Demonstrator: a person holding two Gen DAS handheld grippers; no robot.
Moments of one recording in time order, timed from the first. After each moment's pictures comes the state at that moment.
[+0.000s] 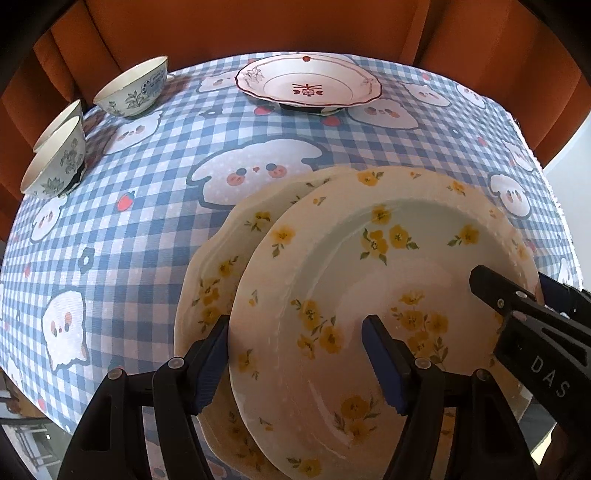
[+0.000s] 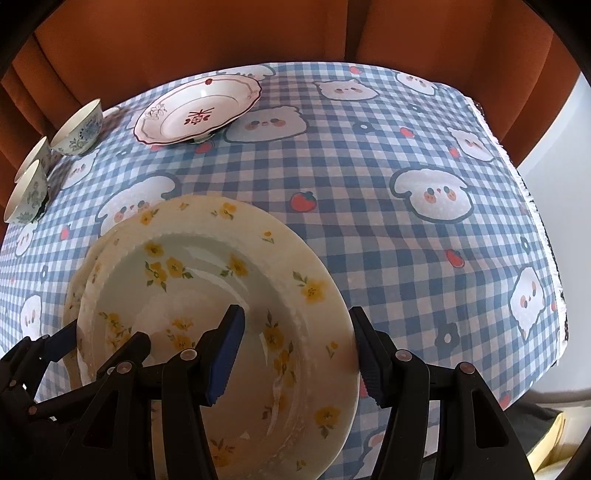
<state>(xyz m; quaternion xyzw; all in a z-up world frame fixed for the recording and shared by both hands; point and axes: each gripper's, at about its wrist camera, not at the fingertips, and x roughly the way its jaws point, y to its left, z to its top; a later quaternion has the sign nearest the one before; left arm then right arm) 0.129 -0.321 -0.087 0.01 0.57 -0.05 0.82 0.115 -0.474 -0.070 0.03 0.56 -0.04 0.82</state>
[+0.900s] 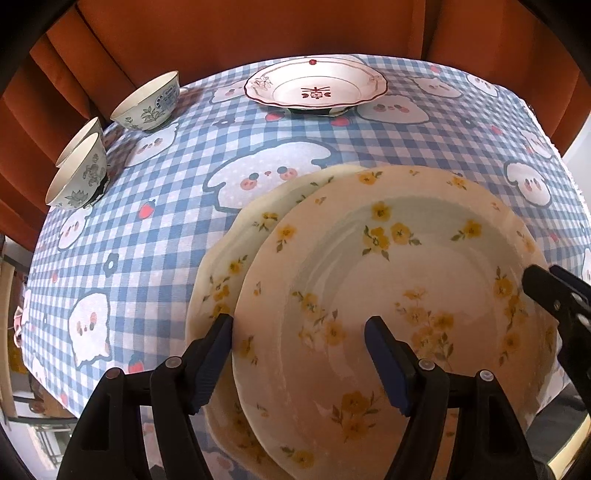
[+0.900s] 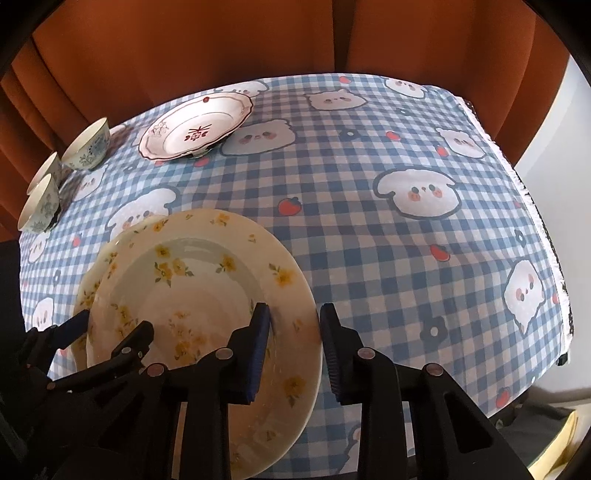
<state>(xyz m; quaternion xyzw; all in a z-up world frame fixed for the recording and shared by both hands) 0.122 -0.334 -0.084 0.06 0.56 0.00 0.83 0.095 -0.493 -0.060 0.06 0.54 -0.03 0.84</state>
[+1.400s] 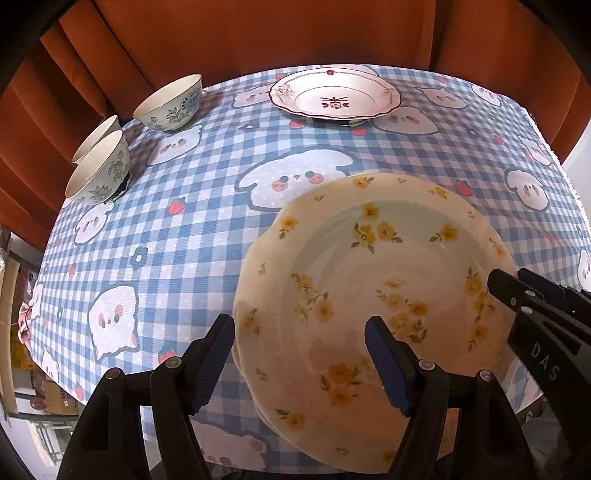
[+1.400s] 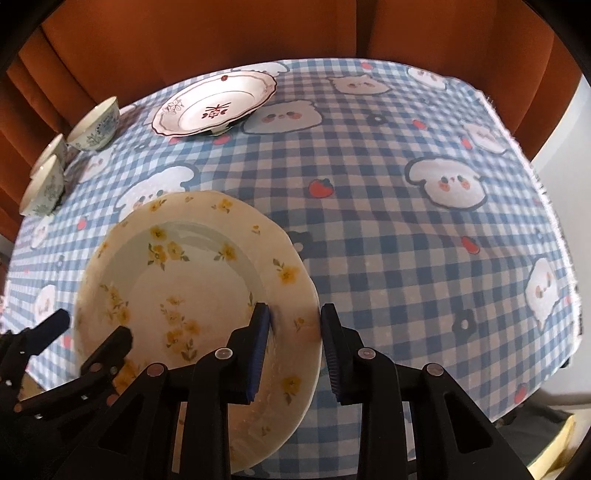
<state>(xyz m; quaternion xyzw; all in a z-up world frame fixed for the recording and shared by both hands) 0.109 -0.312 -0.067 0.06 0.55 0.01 0.83 0.101 -0.466 -0.073 0.05 0.56 -0.02 0.83</state>
